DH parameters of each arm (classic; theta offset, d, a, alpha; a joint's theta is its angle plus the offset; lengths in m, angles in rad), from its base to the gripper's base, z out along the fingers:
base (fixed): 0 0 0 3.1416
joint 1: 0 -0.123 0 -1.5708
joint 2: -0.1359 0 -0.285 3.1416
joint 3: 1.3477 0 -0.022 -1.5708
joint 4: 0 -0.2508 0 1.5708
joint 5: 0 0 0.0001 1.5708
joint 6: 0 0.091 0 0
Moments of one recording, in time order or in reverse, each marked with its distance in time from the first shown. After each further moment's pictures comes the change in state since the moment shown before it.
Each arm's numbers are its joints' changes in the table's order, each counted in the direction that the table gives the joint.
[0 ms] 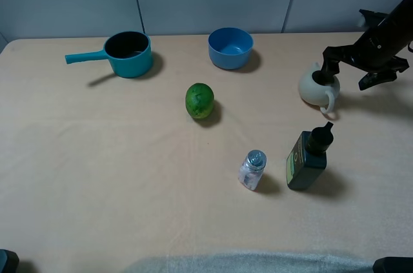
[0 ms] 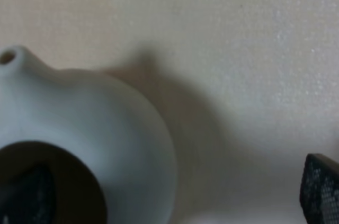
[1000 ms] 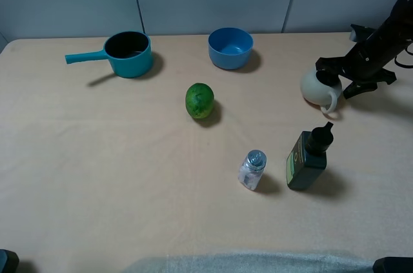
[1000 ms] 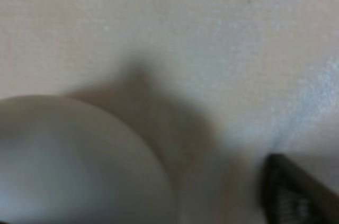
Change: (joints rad) left arm 0.000 0.000 0.000 0.000 0.000 0.000; right arm 0.000 -0.090 -0.004 -0.040 -0.051 -0.005
